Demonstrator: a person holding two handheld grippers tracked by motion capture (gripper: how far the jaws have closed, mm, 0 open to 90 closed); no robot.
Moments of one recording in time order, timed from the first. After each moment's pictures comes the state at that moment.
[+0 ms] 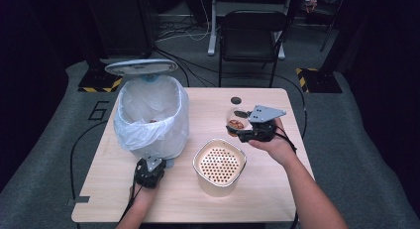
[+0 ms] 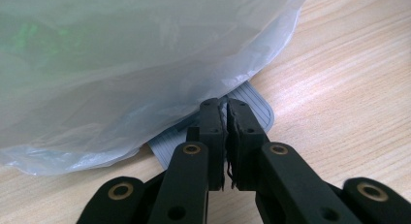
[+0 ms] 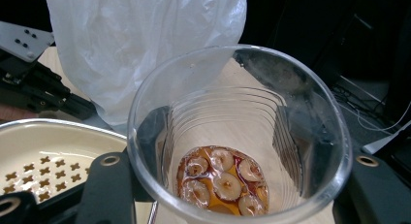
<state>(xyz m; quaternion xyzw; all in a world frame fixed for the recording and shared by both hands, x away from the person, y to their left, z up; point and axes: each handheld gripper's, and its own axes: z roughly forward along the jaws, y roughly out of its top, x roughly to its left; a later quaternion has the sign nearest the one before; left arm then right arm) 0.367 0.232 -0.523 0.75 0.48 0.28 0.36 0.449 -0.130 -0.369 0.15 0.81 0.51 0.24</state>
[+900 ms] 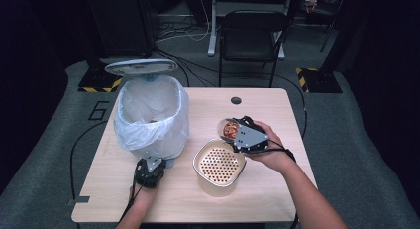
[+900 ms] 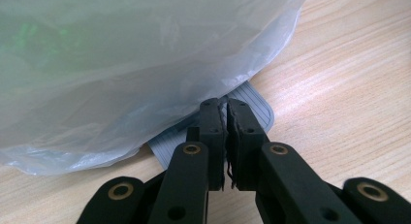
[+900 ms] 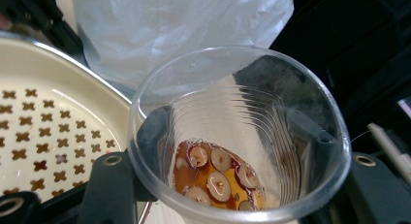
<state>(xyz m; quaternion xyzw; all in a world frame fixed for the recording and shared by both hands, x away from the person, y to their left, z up) 0.367 0.232 -0.523 0.75 0.48 0.28 0.36 0.414 -0.102 -0.376 -0.03 0.83 0.41 0.39</state>
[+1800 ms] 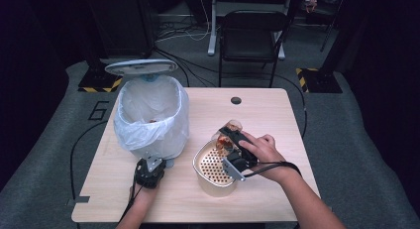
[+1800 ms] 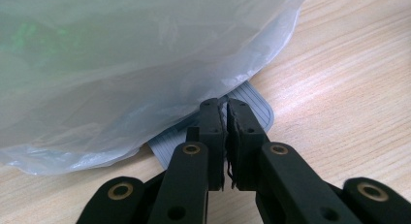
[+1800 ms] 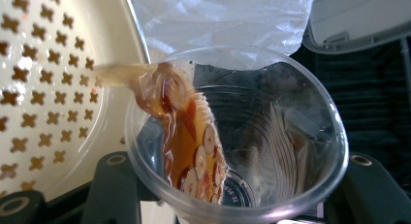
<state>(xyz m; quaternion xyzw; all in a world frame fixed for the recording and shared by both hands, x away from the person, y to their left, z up) 0.367 0.232 -0.523 0.75 0.48 0.29 0.36 0.374 -0.075 -0.401 -0.22 0.76 0.19 0.58</state>
